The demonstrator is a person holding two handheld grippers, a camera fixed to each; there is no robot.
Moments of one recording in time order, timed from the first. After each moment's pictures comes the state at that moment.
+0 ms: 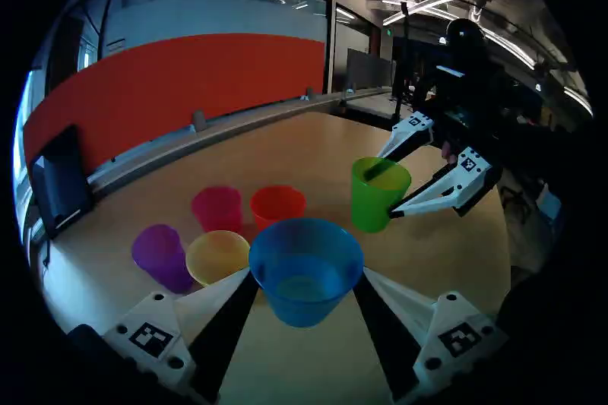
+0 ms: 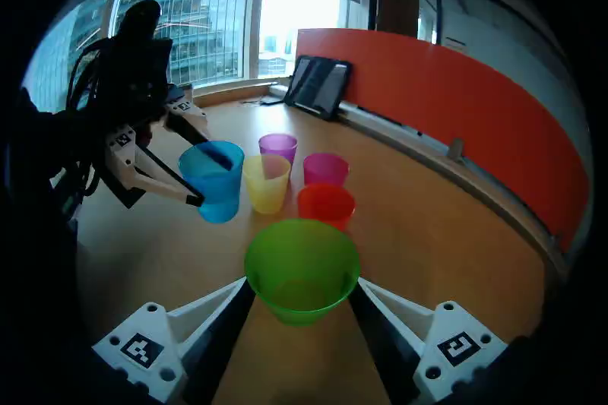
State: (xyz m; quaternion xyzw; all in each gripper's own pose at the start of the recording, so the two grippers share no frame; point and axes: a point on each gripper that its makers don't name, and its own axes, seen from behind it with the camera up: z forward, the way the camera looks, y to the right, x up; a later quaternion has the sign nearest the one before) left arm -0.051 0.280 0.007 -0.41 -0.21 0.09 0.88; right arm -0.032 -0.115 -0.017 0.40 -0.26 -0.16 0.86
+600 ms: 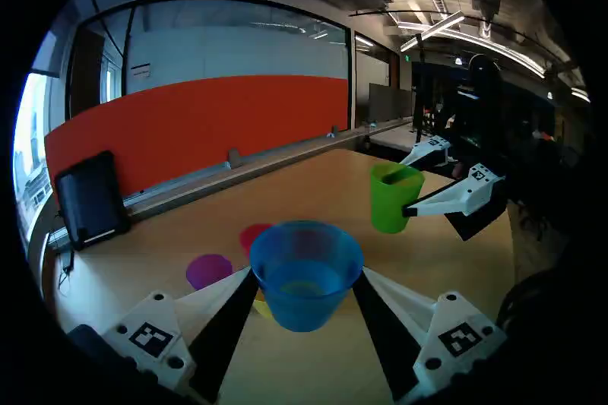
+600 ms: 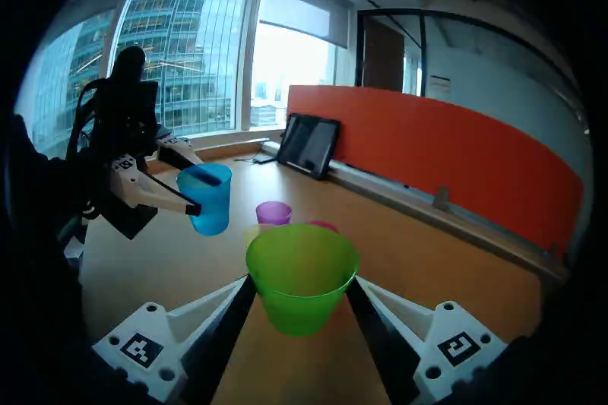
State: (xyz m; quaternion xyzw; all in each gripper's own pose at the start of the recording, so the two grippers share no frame) left arm 0.014 0.233 0.016 -0.37 -0.15 0.07 0.92; right arm 0.040 -0.141 -0.006 0.39 -0.16 -0.11 0.90
